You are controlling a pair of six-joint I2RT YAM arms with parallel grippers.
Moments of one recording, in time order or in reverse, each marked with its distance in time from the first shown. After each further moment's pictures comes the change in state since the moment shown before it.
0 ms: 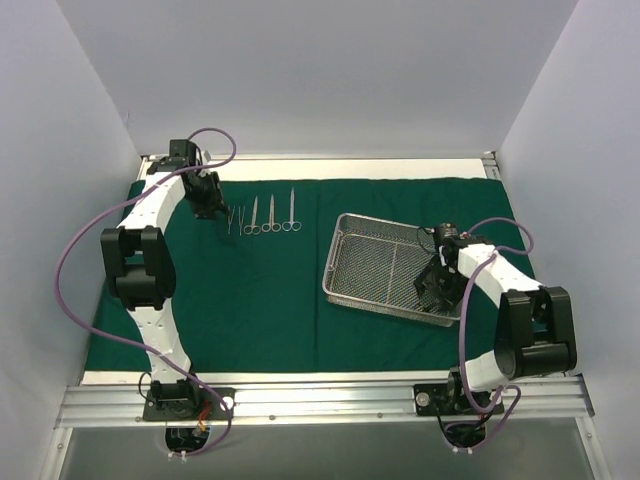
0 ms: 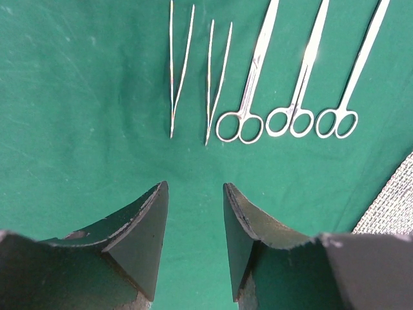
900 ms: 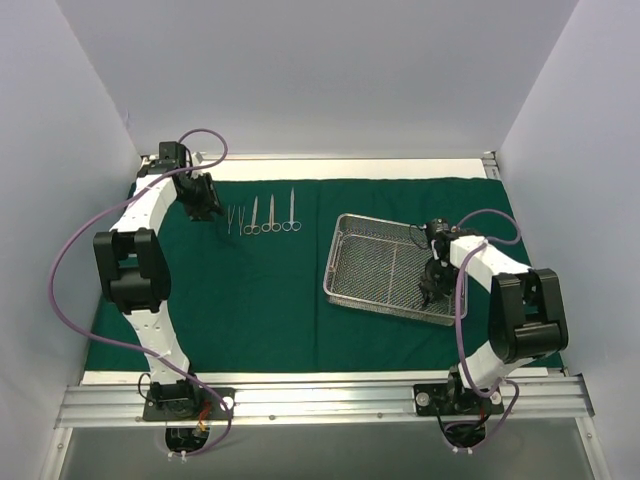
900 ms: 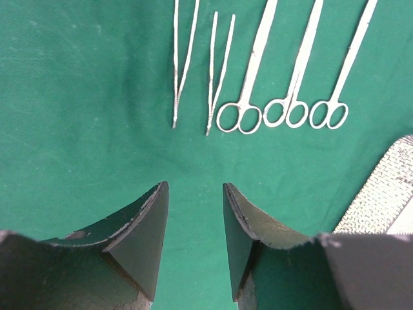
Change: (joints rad) left arm 0.044 -0.032 -0.044 0.008 0.068 -0.002; right arm 0.038 0.107 0.048 0.036 0.046 -0.066
